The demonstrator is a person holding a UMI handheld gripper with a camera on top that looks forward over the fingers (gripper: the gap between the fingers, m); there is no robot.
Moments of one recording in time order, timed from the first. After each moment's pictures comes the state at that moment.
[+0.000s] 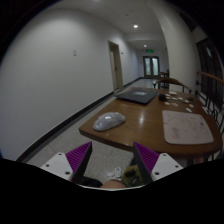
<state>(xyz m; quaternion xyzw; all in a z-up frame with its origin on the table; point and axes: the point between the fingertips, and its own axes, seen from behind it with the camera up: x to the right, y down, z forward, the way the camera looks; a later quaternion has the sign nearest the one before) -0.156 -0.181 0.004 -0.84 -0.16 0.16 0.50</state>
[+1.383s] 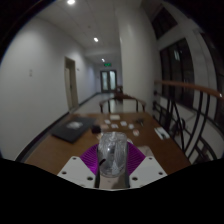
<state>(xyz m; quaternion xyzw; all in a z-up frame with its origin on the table) 0.158 0.001 0.062 -0.81 0.01 0.02 0.58</state>
